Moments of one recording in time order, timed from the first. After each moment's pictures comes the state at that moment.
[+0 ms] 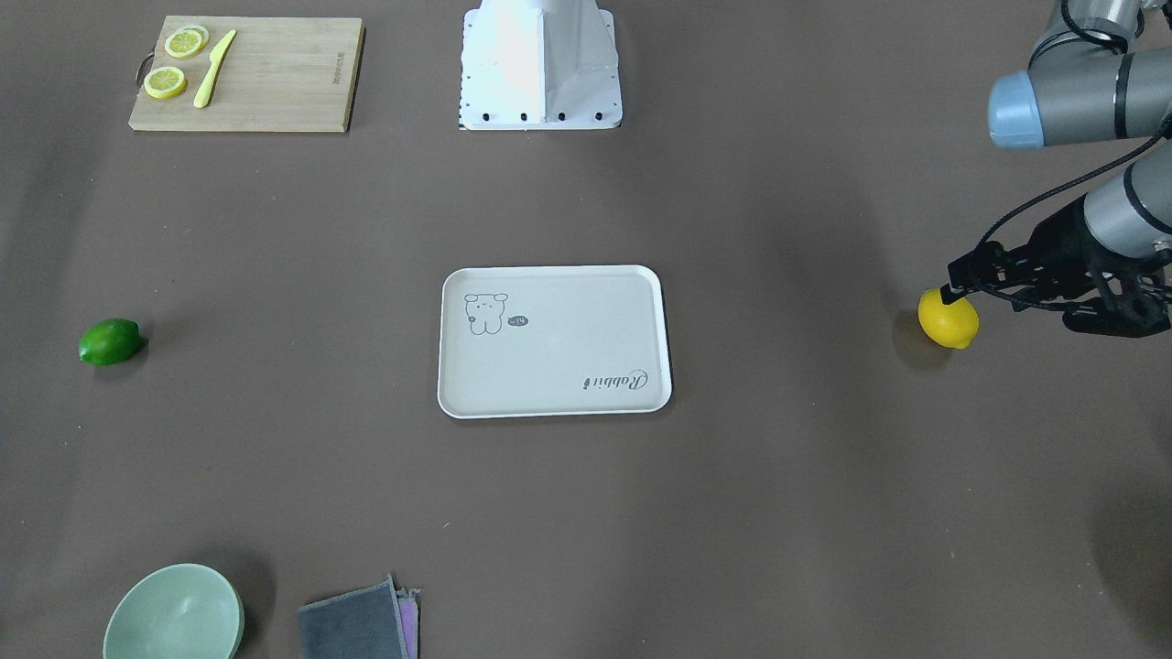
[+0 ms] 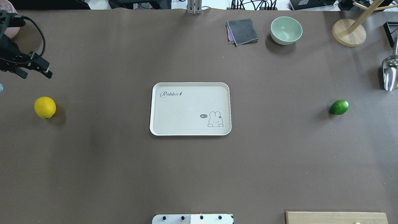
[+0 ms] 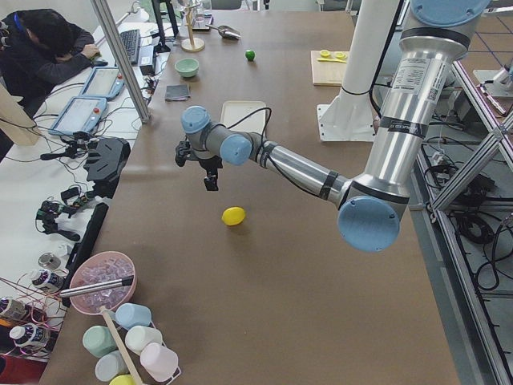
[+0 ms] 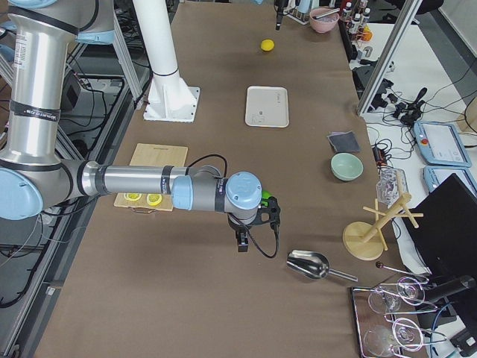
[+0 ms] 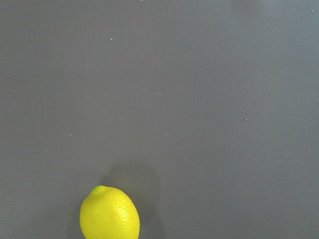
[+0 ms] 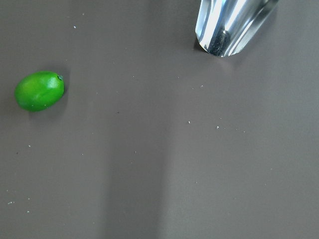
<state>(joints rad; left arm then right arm) -1.14 -1.82 -1.72 -1.63 -2.40 -0.56 1.57 -1.78 1.80 -1.61 2.46 -0.15</state>
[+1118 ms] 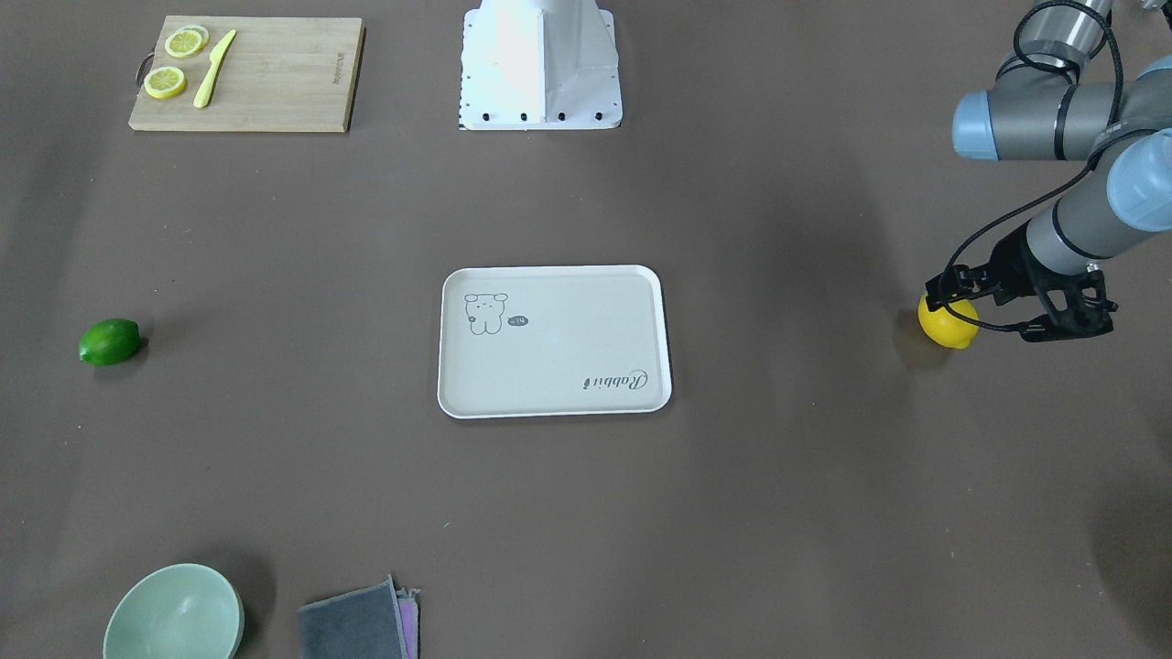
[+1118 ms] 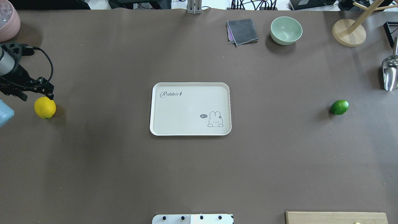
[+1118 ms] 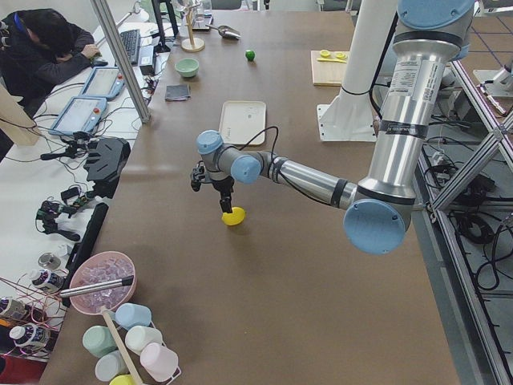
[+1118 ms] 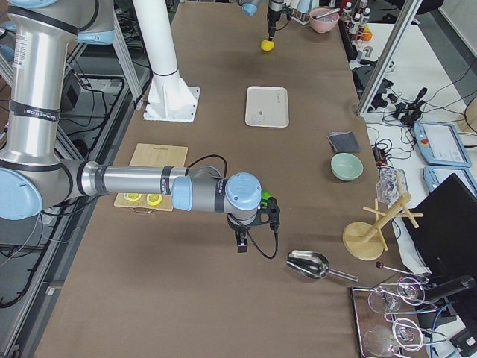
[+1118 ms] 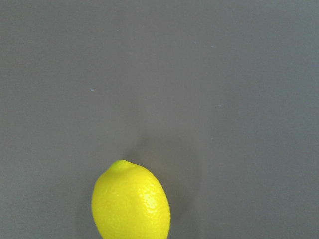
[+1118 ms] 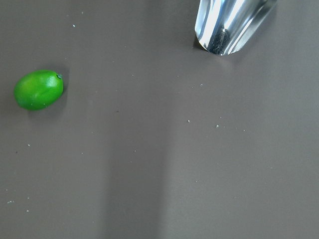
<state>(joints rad) -1.05 -1.74 -1.65 -1.67 -2.29 -0.68 1.57 -1.78 1.79 -1.61 2.46 -0.15</state>
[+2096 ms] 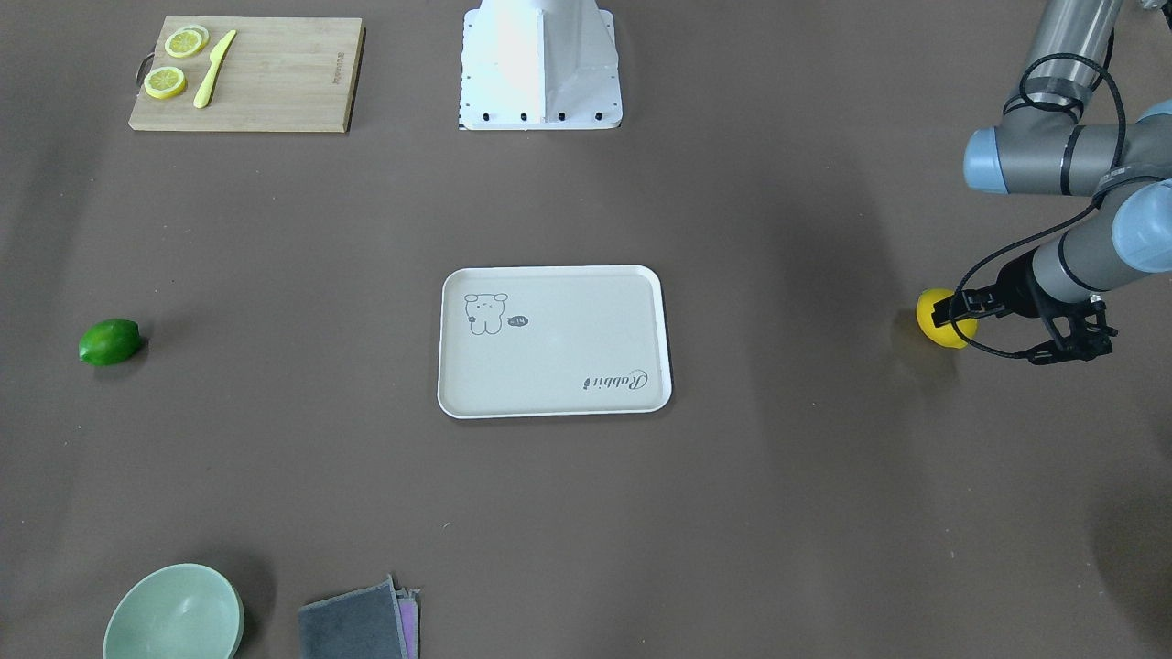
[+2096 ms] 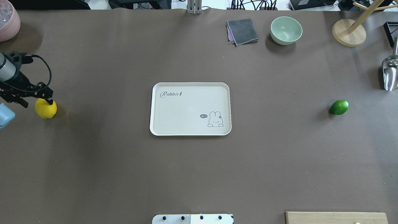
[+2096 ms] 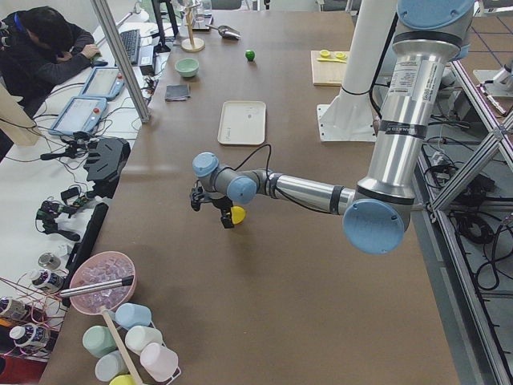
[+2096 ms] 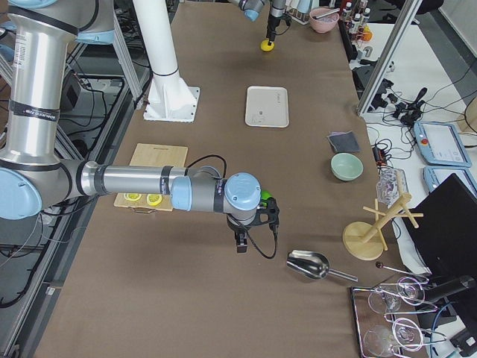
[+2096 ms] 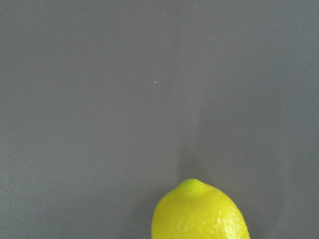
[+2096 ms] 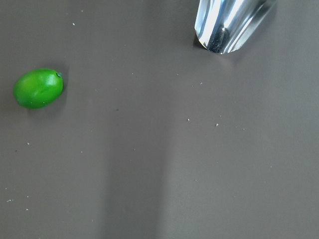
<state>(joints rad) -1.05 -1.75 -1.50 -1.79 -2.37 -0.76 1.57 -1.78 1.80 -1.61 2.46 -0.15</state>
